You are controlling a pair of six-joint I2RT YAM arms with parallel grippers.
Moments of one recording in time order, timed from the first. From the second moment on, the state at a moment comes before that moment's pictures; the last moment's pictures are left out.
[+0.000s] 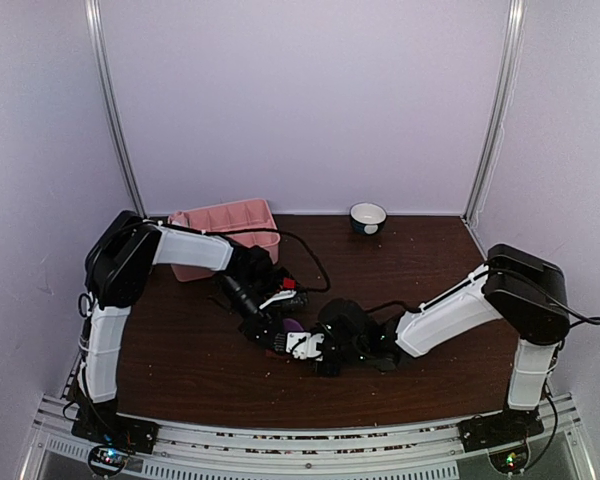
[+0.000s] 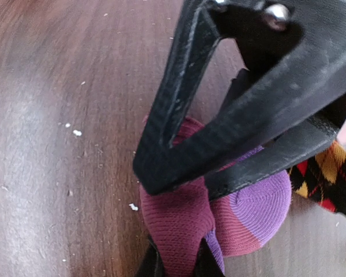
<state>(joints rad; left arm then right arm) -0.67 2.22 1.52 -0.95 0.92 0.88 1.08 1.91 0.89 0.33 0.02 -0.55</state>
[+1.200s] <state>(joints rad) -0.75 1.71 0.96 -0.35 0.56 0.95 0.85 2.12 1.22 0.00 -0.72 0.24</state>
